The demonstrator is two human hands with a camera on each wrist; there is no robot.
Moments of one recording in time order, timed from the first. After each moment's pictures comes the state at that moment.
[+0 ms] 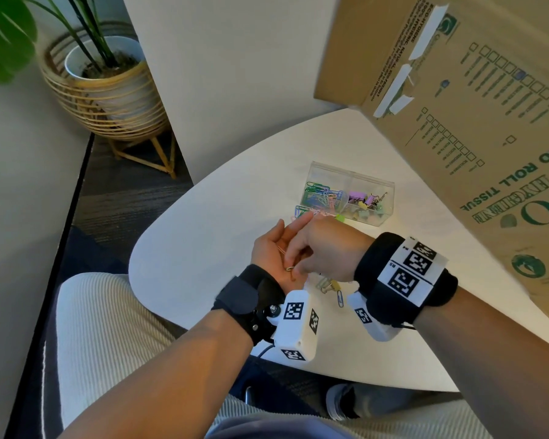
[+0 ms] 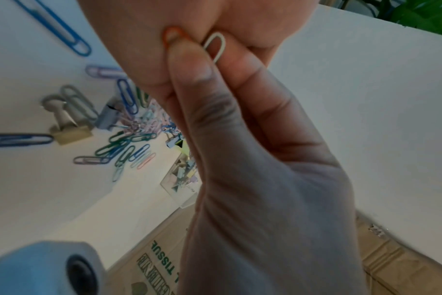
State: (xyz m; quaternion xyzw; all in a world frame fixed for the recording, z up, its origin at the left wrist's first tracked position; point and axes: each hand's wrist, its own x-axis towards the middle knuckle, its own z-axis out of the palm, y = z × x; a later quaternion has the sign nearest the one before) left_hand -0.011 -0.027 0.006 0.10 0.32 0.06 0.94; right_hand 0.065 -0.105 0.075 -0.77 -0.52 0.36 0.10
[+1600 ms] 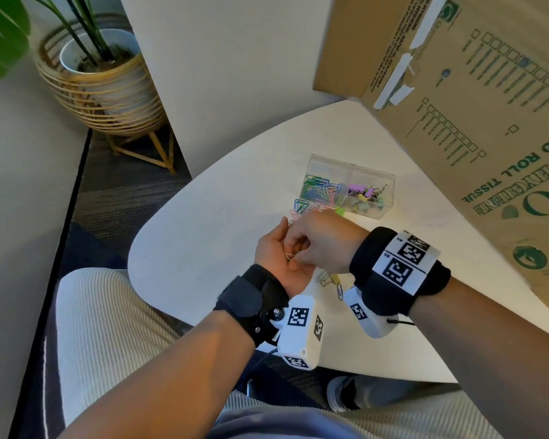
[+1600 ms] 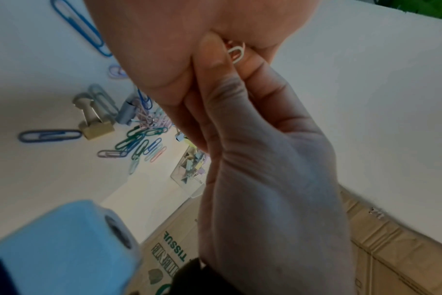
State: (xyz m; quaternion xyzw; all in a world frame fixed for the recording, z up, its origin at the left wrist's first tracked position) left_hand -0.013 -0.040 0.002 0.09 0.35 0.06 0.93; right_hand 0.068 -0.104 0.061 -0.78 -0.51 0.33 0.11
